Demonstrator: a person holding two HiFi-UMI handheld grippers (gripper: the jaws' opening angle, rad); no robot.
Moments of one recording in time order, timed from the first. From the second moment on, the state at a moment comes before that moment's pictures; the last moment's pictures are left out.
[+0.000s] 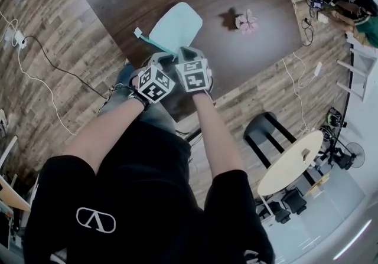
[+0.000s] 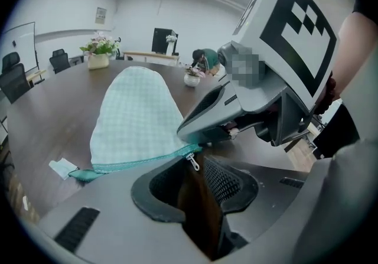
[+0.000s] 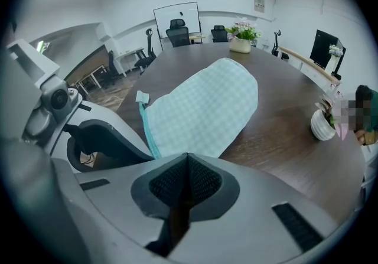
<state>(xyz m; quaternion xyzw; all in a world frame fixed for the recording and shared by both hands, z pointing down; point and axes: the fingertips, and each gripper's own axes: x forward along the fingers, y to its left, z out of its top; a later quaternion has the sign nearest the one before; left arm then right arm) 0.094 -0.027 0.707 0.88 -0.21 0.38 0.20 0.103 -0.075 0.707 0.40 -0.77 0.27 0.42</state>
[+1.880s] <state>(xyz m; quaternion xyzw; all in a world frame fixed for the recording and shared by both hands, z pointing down) 0.040 -0.093 0.709 0.86 -0.28 0.36 0.23 0.089 -0.057 0.710 0.30 -0.81 0.06 0.51</state>
